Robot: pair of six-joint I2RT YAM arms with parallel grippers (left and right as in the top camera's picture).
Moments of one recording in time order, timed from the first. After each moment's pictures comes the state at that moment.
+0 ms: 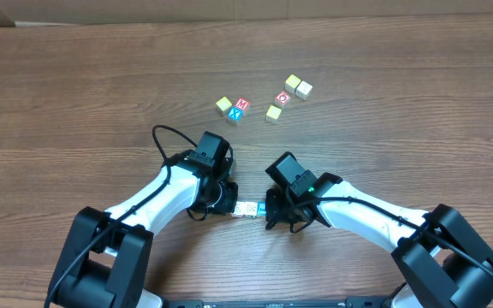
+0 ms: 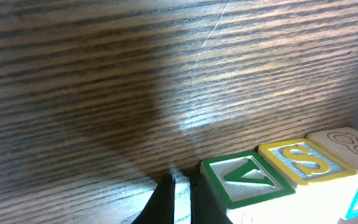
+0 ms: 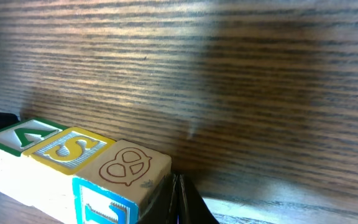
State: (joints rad) left arm -0.41 1.66 0.85 -0.65 0.23 -0.28; right arm 0.74 1.69 0.84 -0.42 -0.22 0.77
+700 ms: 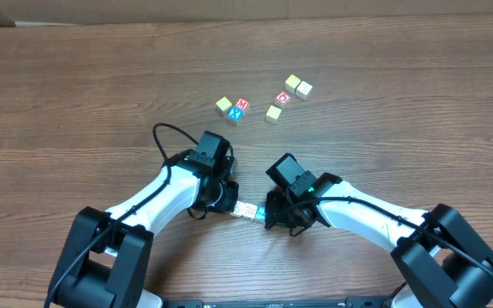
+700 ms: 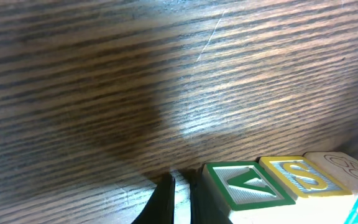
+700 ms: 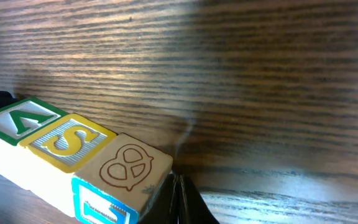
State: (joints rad) left arm -0.42 1.66 0.84 -0.62 0.21 -0.24; right arm 0.74 1.70 0.84 -0.46 -0.29 0.86
